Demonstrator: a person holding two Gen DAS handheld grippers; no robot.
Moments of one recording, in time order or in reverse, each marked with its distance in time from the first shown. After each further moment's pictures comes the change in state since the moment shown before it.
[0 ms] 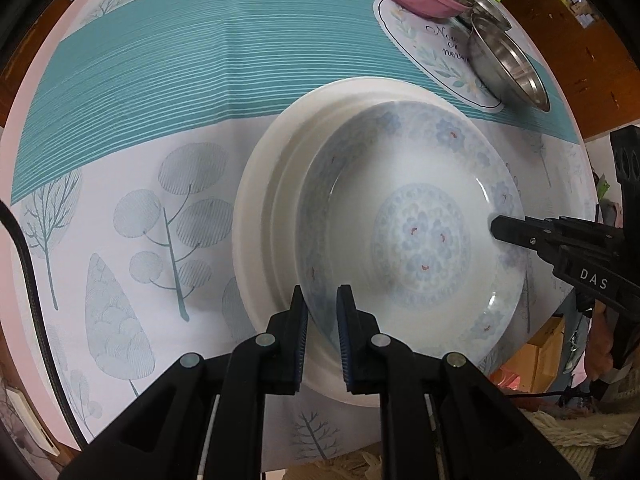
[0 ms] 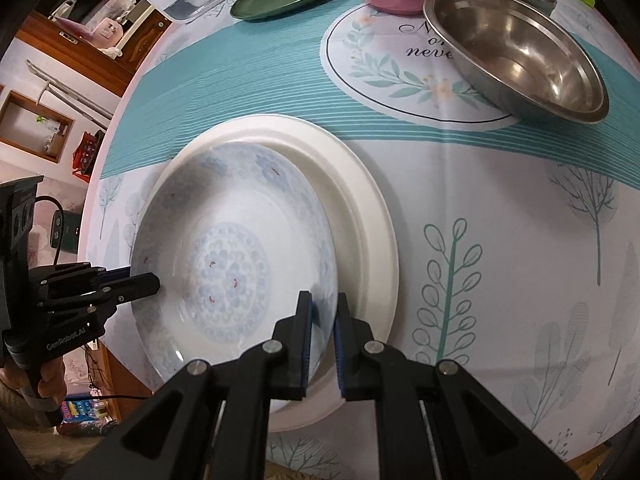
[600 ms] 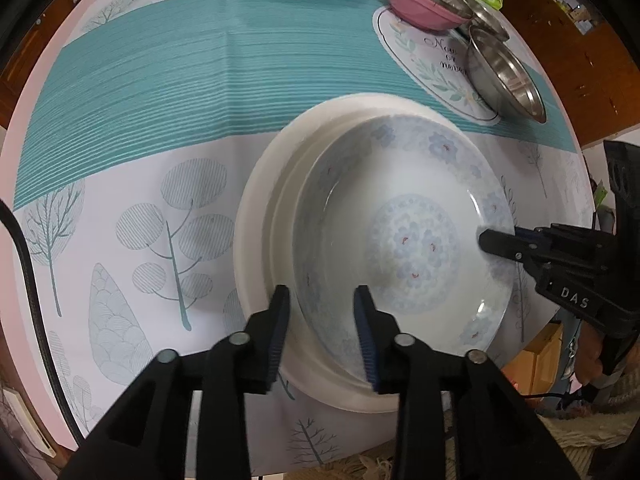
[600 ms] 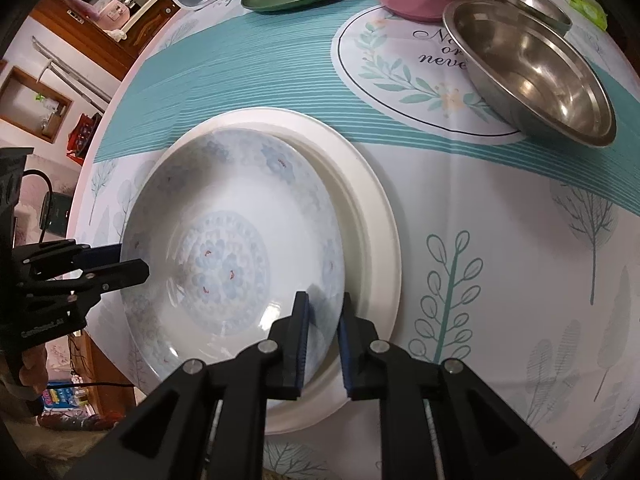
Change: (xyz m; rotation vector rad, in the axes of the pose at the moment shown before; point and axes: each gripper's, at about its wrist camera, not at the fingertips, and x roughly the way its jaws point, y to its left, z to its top) left arm -0.005 -0.002 0.005 -0.009 -0.034 -0.008; right arm 0.003 0.010 0.002 -0.069 0.000 -0.051
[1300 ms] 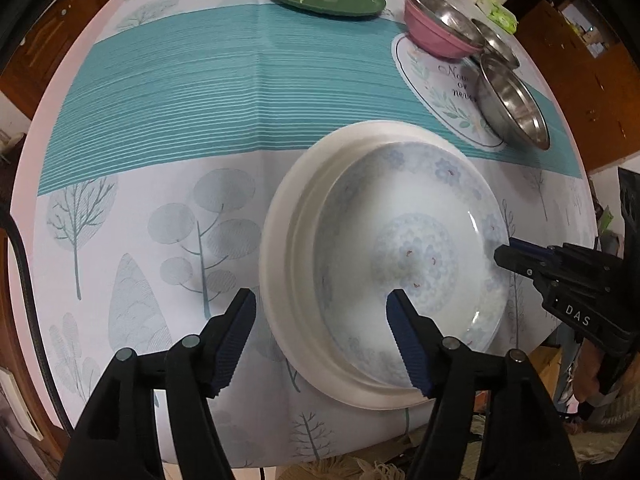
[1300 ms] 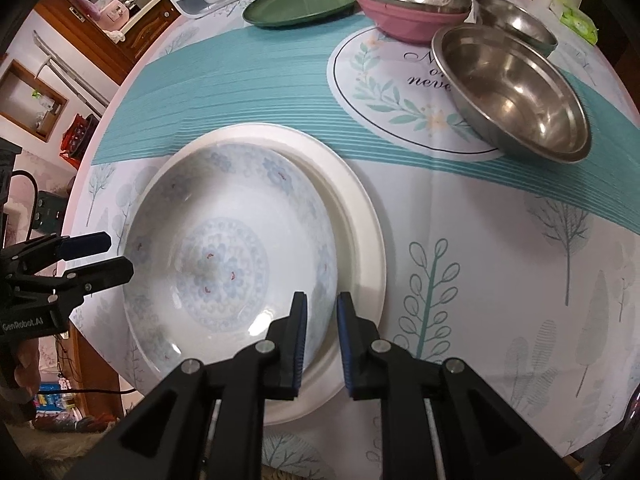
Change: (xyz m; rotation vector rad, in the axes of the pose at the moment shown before) left arm -0.028 0.012 -0.008 -0.069 -0.056 0.024; right arm -0.022 0.004 -0.004 -0.012 -0.046 -0.053
